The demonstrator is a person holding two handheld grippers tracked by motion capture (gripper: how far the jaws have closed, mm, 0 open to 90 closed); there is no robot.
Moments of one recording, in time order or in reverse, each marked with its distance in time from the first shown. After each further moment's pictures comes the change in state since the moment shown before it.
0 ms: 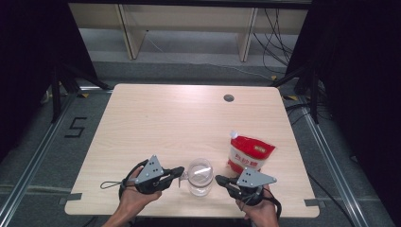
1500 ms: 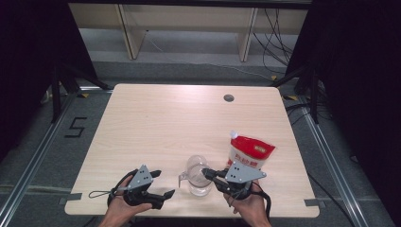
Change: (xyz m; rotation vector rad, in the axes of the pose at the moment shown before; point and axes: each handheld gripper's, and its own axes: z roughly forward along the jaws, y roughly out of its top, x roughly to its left) left arm 0.006 -0.042 -0.021 0.159 0.060 -0.100; right arm 0.014 0.037 0.020 -0.099 0.031 -0.081
